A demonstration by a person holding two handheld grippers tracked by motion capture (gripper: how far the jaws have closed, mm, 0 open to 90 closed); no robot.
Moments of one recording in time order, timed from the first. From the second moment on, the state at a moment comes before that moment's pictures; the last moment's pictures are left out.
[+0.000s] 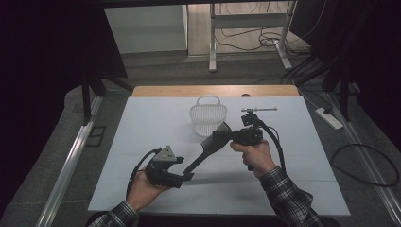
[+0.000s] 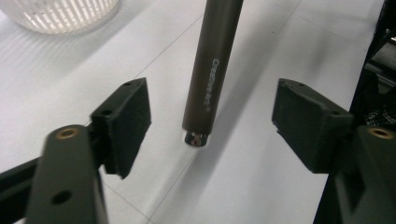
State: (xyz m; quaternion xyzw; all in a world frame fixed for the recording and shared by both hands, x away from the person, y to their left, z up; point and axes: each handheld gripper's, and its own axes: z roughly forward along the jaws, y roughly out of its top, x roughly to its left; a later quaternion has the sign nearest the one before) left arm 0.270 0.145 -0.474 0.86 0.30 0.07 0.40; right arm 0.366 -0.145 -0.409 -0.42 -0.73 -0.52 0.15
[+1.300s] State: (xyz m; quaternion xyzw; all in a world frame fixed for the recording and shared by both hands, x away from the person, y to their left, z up) left arm 0.256 0.195 -0.474 0.83 0.37 0.07 0.41; right arm 0.389 -0.145 -0.374 -0.41 -0.73 -0.53 0.08
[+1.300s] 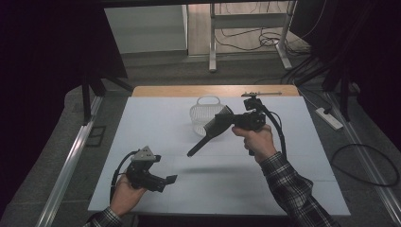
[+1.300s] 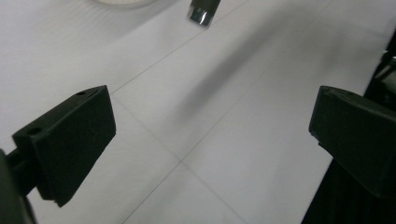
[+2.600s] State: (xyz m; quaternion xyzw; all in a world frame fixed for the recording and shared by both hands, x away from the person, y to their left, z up) left arm 0.219 0.237 -0.480 0.82 0.39 0.11 0.41; right arm 0.428 -0.152 -0.339 -0.44 -0.72 -0.54 0.03
